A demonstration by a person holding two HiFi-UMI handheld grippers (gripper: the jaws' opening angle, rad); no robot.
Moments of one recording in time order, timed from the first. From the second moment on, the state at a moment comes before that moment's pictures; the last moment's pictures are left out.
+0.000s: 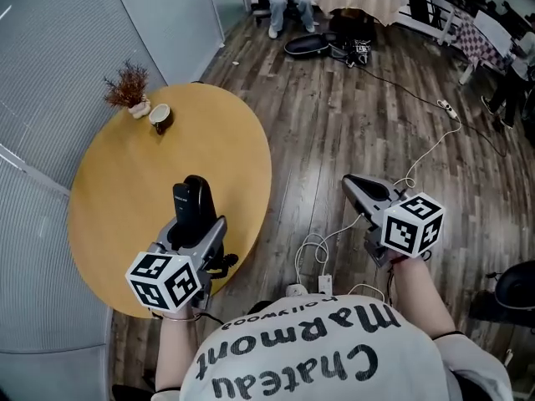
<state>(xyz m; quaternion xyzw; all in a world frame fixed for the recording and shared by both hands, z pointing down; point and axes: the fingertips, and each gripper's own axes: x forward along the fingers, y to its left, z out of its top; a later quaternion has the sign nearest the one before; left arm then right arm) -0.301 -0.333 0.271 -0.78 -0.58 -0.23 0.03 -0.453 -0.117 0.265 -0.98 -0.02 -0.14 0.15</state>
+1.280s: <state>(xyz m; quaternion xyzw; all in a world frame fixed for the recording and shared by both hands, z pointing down) -0.173 -0.165 0.298 -0.78 -0.57 -0.24 0.07 -0.468 0.044 0.298 -0.96 -0.13 -0.15 0.19</state>
